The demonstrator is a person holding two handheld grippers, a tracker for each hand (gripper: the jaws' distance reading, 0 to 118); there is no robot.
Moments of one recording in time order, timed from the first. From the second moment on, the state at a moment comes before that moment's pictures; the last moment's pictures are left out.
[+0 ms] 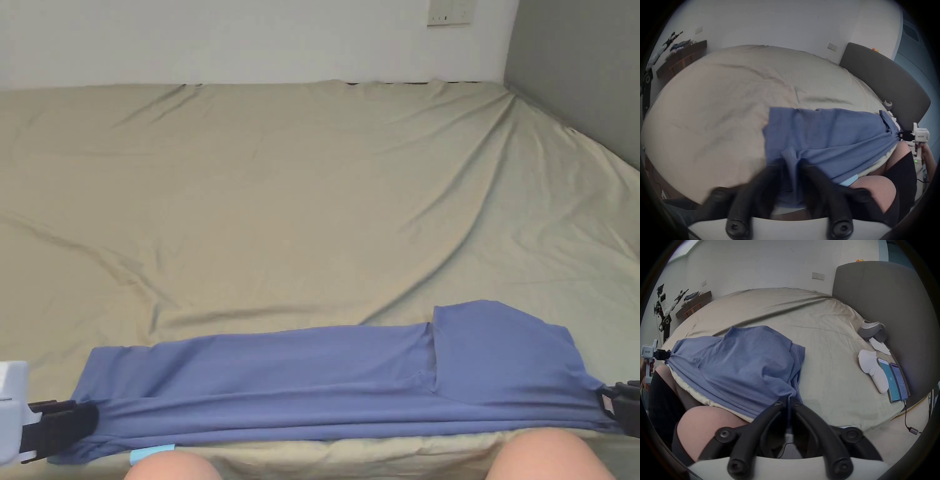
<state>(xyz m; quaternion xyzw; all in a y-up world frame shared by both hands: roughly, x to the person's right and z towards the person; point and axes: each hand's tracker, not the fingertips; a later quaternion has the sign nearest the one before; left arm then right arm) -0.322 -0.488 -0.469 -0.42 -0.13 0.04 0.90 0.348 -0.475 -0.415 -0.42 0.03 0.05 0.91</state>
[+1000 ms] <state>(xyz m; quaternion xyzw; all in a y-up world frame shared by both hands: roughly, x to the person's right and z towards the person) -0.405 -0.561 -0.541 -0.42 -0.38 0.44 0.70 0.250 -0.409 -0.417 -0.27 0.08 0.04 0.96</state>
